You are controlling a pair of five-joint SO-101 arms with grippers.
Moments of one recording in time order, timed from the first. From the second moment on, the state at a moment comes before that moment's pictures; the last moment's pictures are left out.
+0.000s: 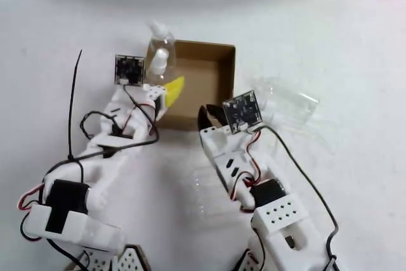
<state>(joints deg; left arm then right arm) 3.4 1.0 59.3 -27.6 5.1 -26.5 -56.7 79.1 7.1 0.4</state>
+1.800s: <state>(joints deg) -0.4 -53.7 68.7 36.5 -3.4 -26.5 -56.7 79.1 7.1 0.4</state>
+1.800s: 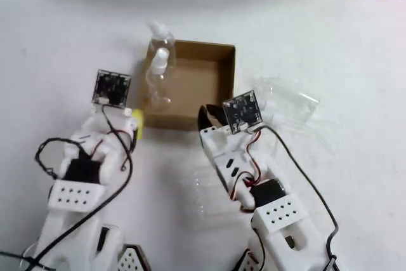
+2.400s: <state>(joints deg) -8.7 -80.0 83.7 58.0 -3.4 -26.5 -56.7 79.1 7.1 0.4</state>
